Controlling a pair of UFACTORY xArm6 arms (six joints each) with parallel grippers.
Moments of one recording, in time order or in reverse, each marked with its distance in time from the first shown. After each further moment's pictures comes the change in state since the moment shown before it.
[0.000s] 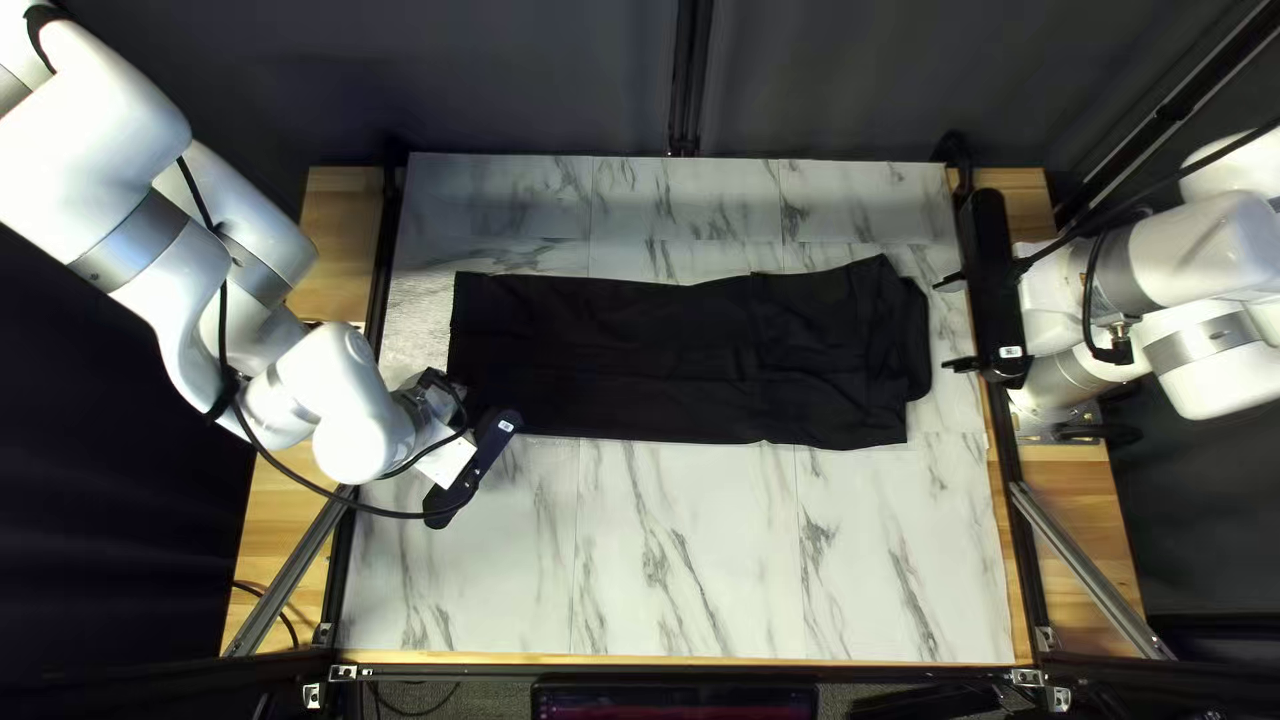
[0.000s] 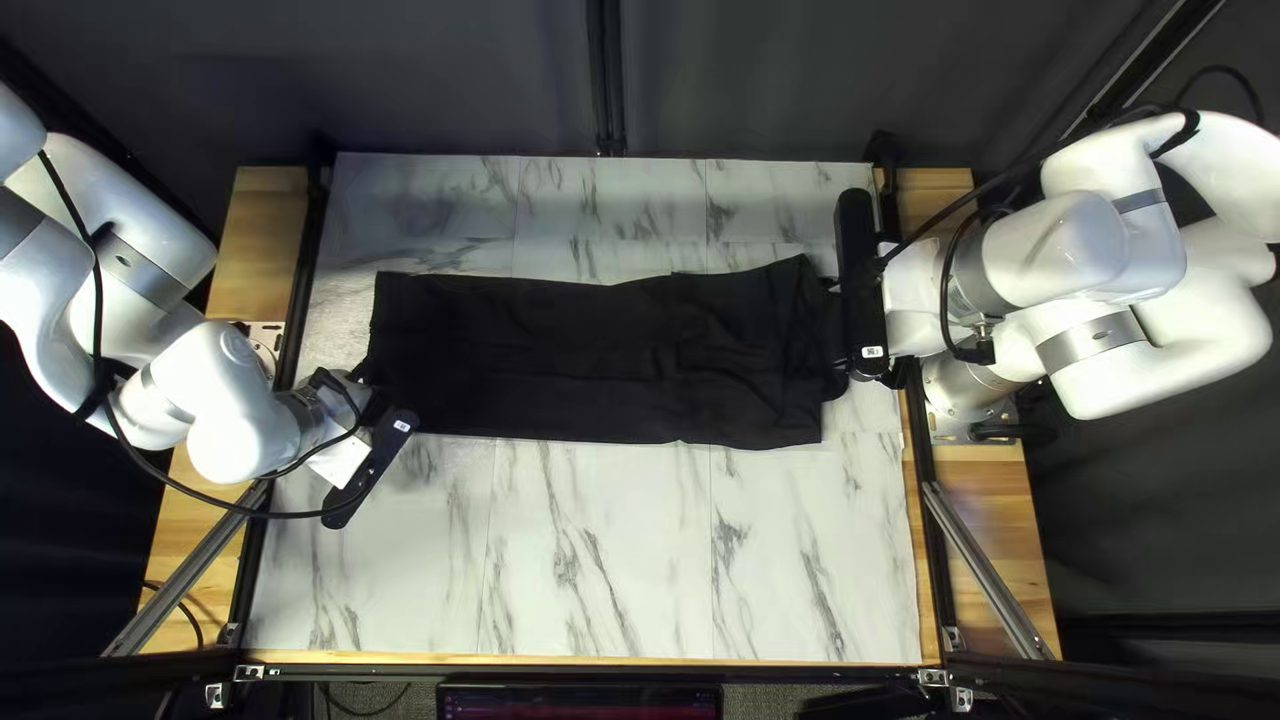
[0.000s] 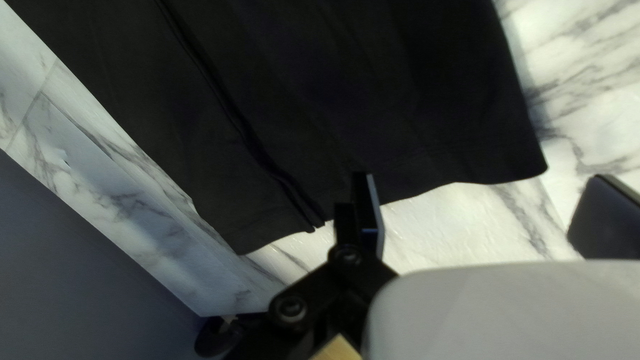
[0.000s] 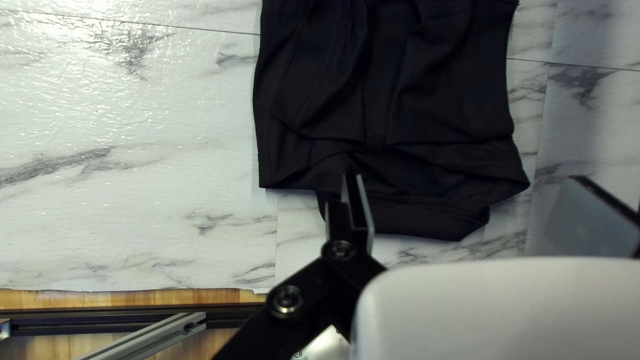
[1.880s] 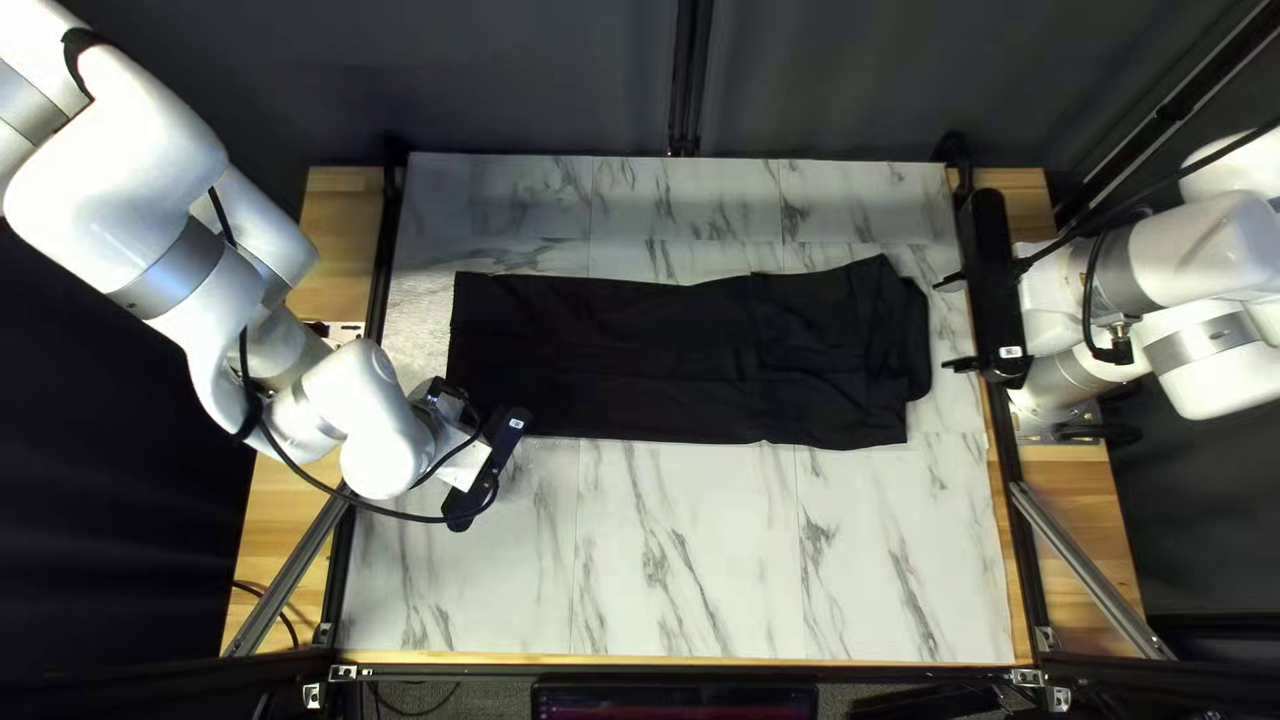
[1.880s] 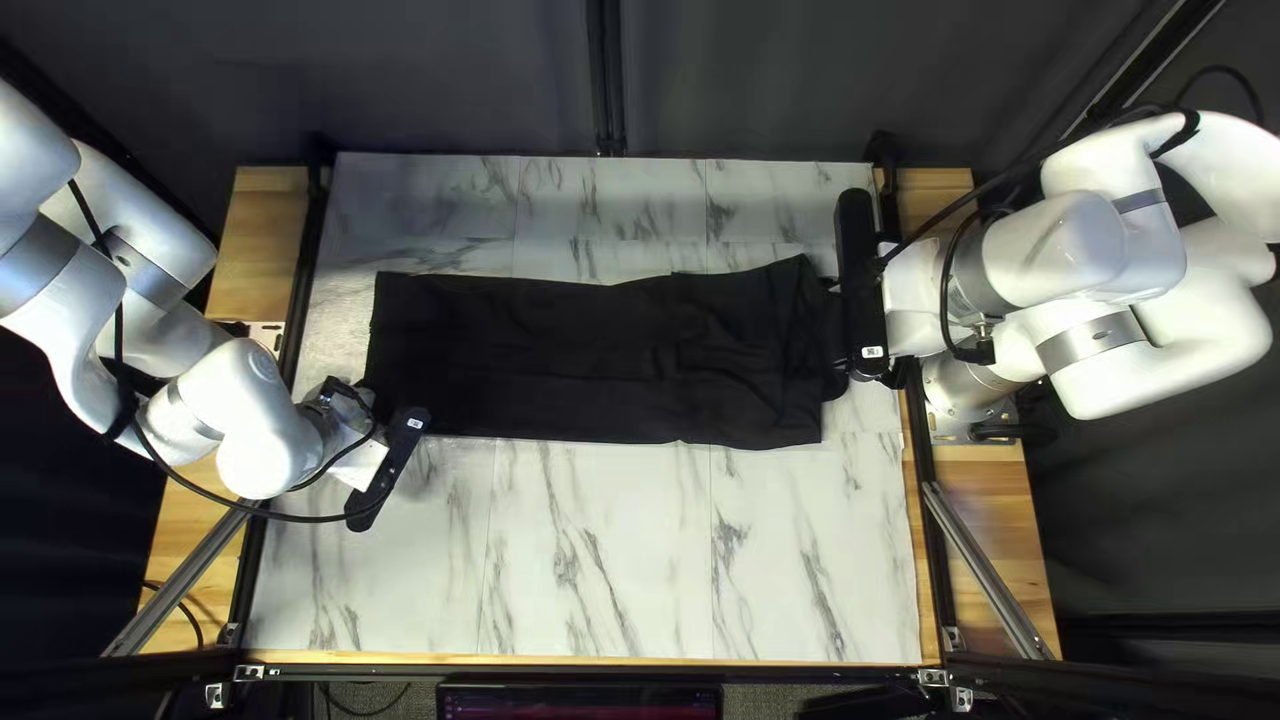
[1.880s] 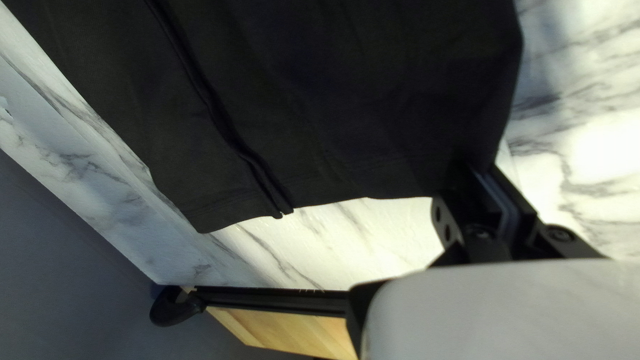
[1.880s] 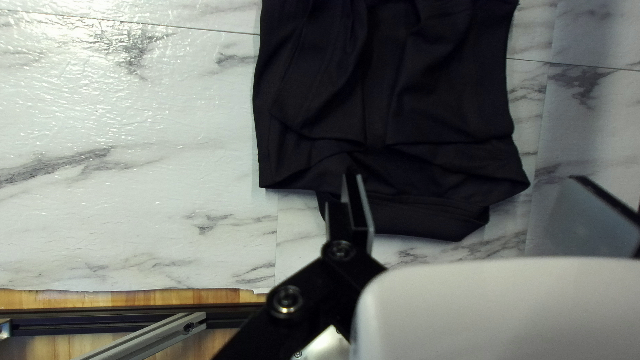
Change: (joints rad) left arm 0.042 0.141 -0.059 -0.036 -0.045 -0.063; right arm 0.000 0.000 0.000 0.000 0.000 0.000
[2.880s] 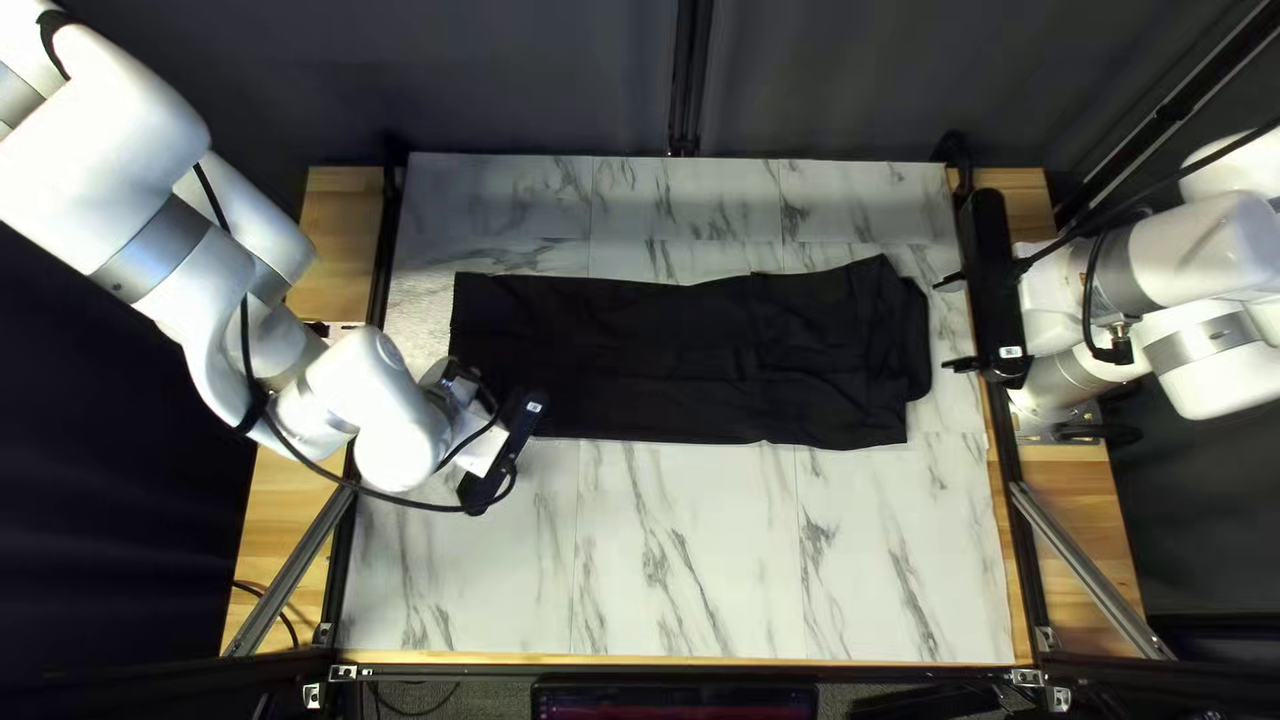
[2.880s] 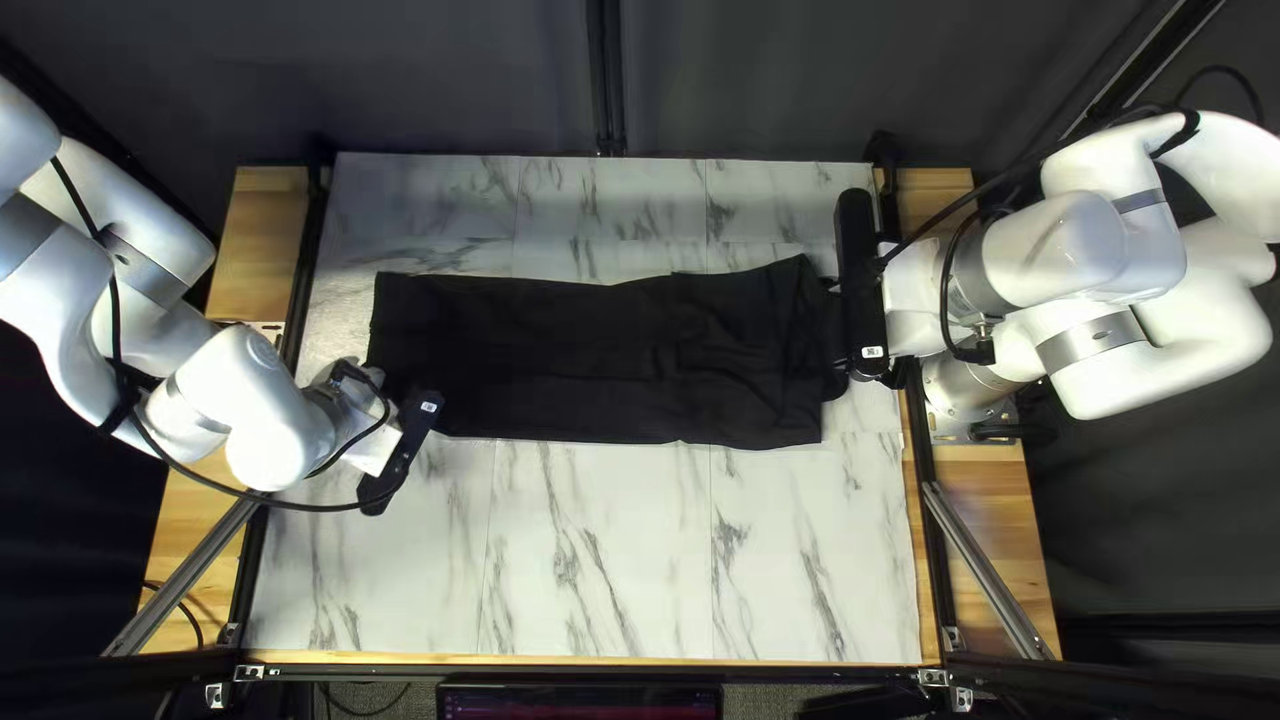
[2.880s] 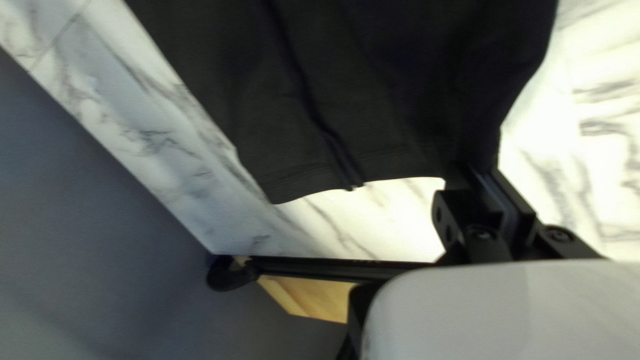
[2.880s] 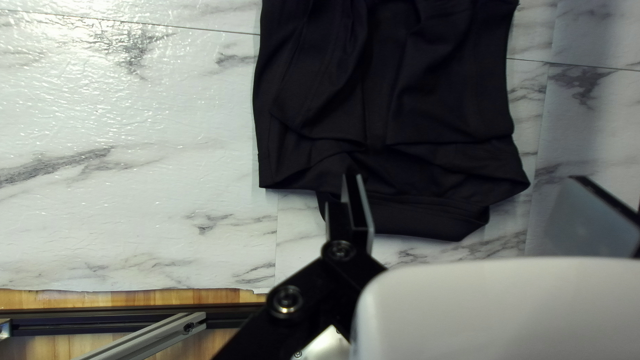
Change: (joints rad) left arm 0.122 -0.025 -0.151 0.093 0.198 0.150; right arm 0.000 0.000 0.000 0.000 0.000 0.000
